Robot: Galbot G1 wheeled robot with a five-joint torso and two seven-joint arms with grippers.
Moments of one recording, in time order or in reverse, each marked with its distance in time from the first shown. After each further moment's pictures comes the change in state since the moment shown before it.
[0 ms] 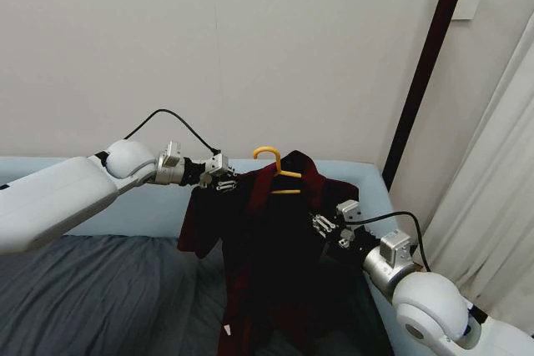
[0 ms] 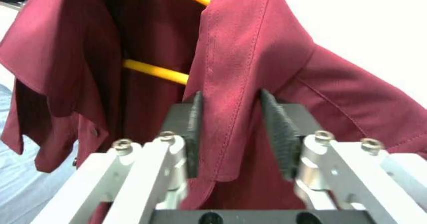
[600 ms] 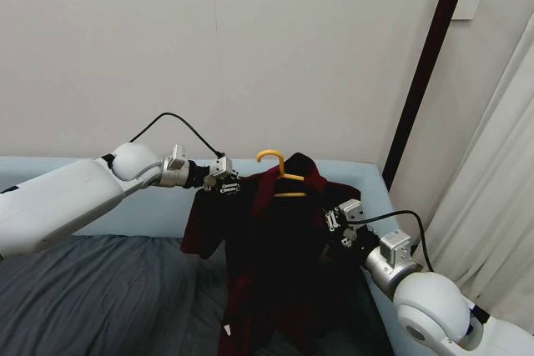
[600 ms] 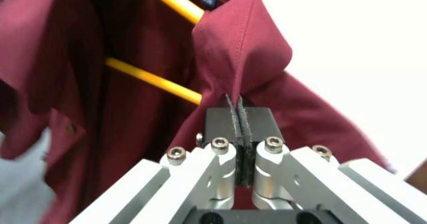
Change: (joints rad) left arm 0.020 -0.038 -0.004 0.022 0.031 0.011 -0.016; right arm 0.021 -0.063 -0.007 0.030 -0.090 -0.087 0.039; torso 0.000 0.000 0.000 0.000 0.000
